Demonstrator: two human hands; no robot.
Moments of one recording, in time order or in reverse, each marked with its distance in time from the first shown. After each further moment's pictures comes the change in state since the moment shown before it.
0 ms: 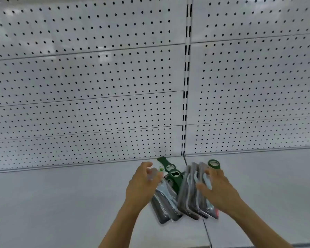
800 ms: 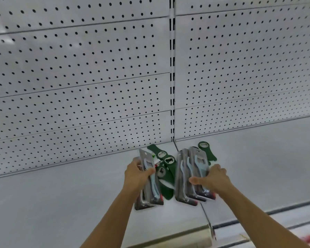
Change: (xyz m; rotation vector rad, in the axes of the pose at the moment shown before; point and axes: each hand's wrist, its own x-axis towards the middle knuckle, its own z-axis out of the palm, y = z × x) left_hand 0.043 -0.034 0.022 -0.235 -0.131 -0.214; right_hand 0.025 0.033 0.040 0.109 -0.079 0.514
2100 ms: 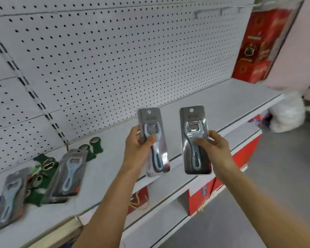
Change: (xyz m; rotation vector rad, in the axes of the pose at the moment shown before) left_hand -0.184 0.157 0.316 -0.287 -0.355 0.359; right_hand -0.096 0.280 -0.235 1.126 0.424 -0.251
